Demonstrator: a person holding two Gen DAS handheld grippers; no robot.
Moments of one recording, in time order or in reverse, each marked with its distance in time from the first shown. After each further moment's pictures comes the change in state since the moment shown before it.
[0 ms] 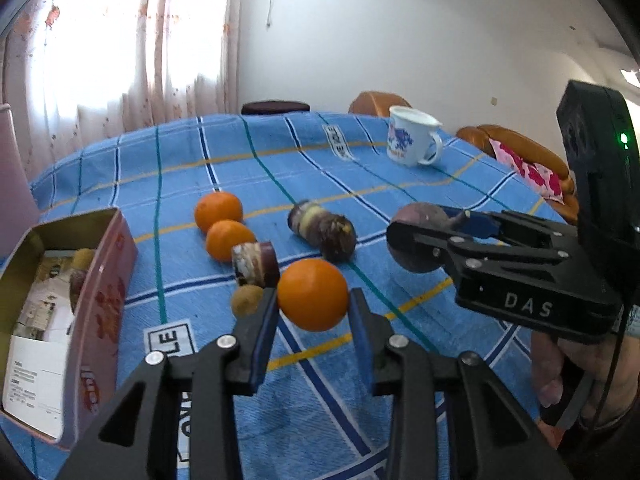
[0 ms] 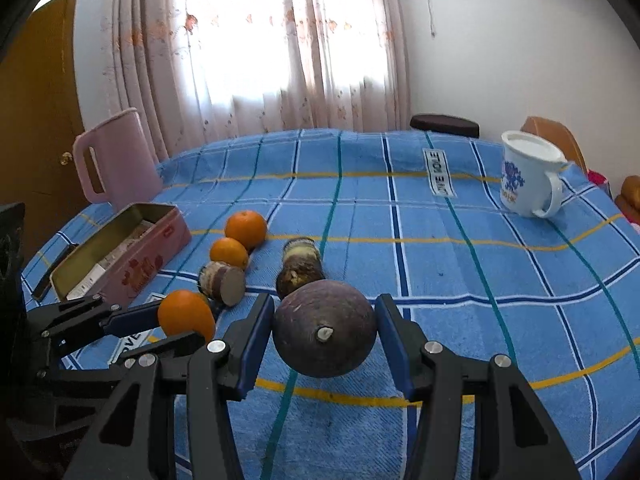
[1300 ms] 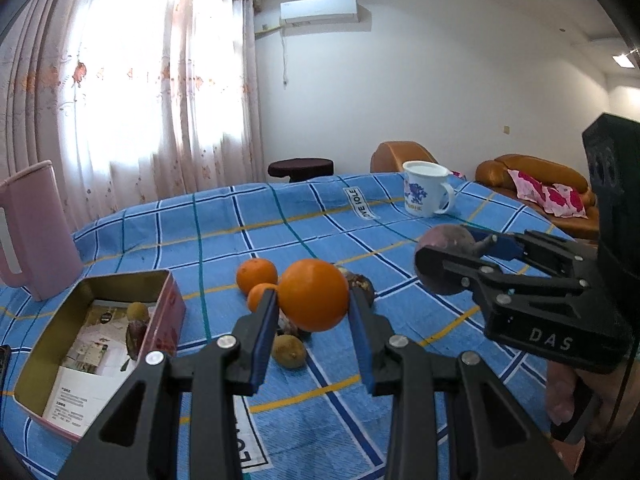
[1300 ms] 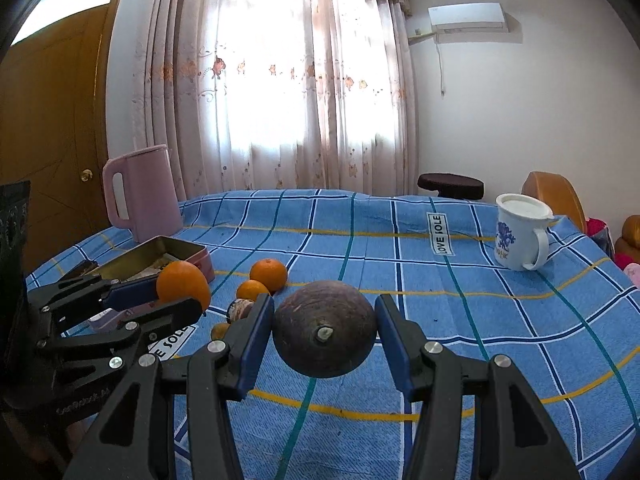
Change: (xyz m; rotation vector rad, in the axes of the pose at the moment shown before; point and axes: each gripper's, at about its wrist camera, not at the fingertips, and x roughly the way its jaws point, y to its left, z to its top) left arm -0.036 -0.007 0.005 0.059 -0.218 0.130; right arm -0.037 0.013 -0.006 -0.063 -0.207 0.011
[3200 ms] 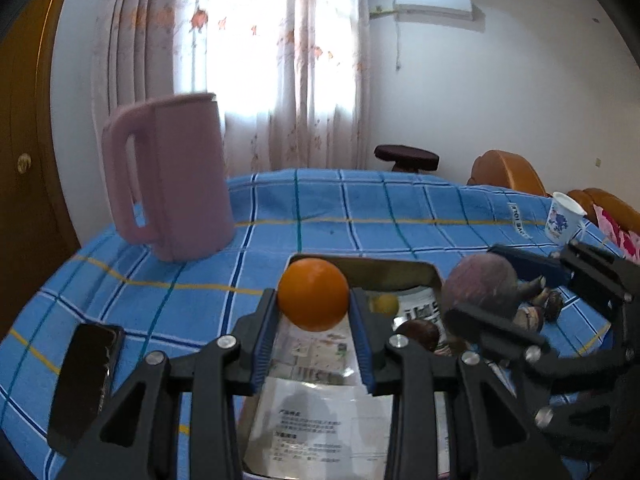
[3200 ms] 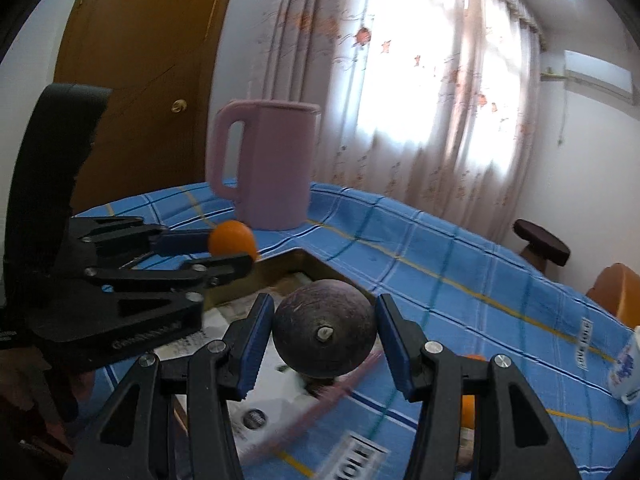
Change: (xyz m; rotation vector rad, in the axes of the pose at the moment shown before) left arm -0.011 0.211 -0.011 -0.215 0.102 0.291; right arm 0.115 0.212 0.047 -0.338 0.092 0.276
